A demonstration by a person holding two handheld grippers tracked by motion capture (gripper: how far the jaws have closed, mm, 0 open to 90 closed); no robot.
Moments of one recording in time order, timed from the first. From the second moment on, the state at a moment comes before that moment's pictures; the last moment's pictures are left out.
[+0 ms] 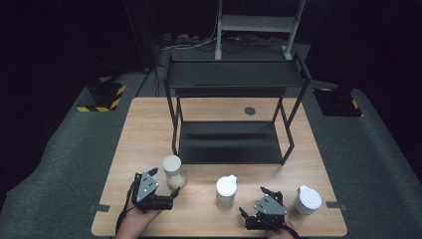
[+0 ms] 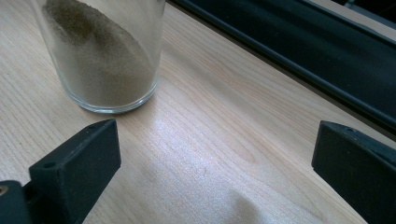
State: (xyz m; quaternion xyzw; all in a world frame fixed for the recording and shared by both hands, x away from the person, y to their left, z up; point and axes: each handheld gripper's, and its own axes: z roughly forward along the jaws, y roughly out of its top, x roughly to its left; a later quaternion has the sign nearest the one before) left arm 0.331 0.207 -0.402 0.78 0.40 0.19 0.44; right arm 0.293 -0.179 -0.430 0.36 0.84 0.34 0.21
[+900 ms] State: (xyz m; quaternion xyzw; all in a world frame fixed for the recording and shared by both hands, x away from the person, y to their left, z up) left arm 0.360 0.205 -0.407 0.76 0.43 0.17 0.45; right arm 0.293 -0.179 -0.430 0.35 0.84 0.35 0.21
